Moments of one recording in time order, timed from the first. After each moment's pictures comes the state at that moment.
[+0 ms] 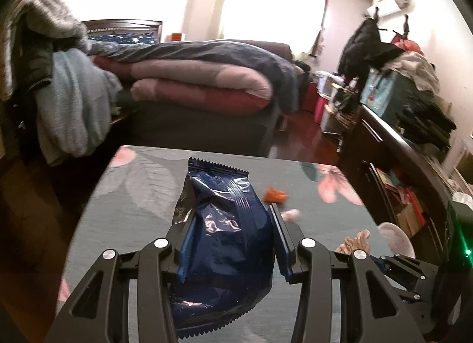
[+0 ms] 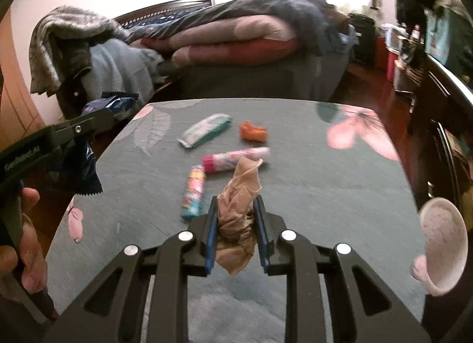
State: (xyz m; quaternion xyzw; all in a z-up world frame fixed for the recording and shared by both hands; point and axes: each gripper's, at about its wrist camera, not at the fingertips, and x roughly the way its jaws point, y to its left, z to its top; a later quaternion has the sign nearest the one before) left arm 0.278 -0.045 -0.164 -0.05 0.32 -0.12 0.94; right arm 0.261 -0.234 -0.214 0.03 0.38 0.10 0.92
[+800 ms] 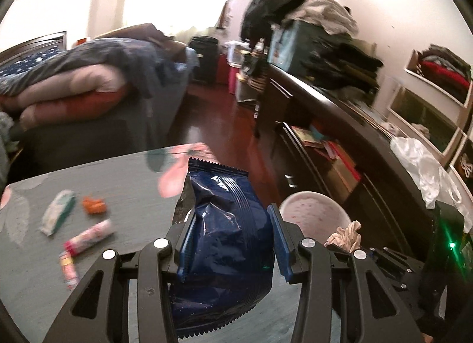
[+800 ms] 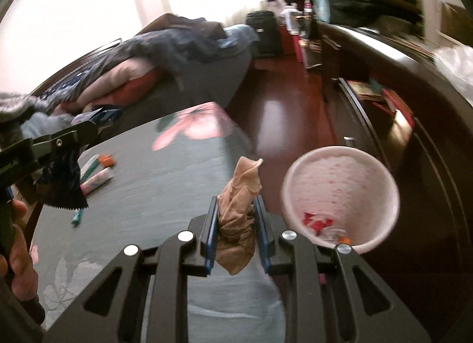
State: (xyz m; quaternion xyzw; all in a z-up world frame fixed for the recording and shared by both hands) left arm 0.268 -0.271 -0.163 0.02 0.33 -0.31 0.89; right arm 0.173 -0.465 -0.231 0.15 0.34 -0.09 0.92
